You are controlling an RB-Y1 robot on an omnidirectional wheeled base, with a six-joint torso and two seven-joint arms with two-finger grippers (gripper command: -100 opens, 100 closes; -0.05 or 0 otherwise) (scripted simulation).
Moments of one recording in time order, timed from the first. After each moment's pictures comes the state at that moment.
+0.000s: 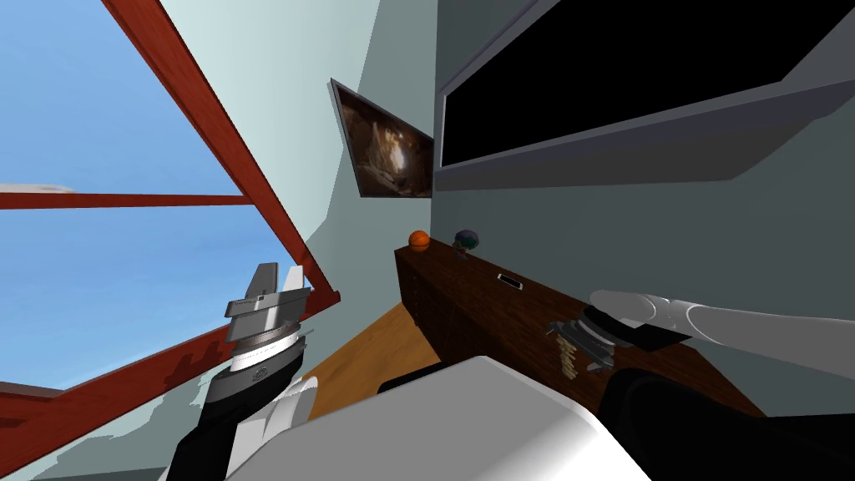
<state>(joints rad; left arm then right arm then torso) 0.49 0.02 0.01 -2.36 -0.01 -0.52 -0.08 0.99 -1.68 -0.09 -1.44 1.05 -0.84 0.90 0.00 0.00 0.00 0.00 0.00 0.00</state>
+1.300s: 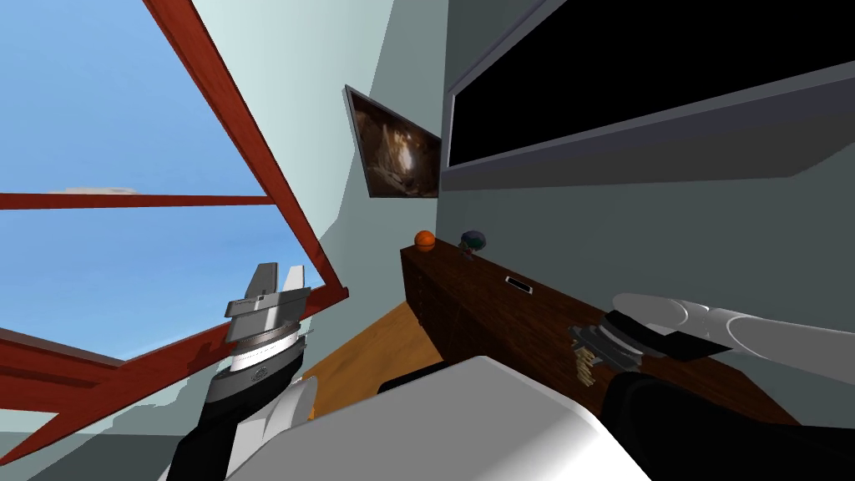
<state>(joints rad) 0.49 0.02 0.01 -2.36 -0.01 -0.52 -0.08 1.06 -1.61 -0.20 -1.34 1.03 -0.93 0.98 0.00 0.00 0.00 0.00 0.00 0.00</state>
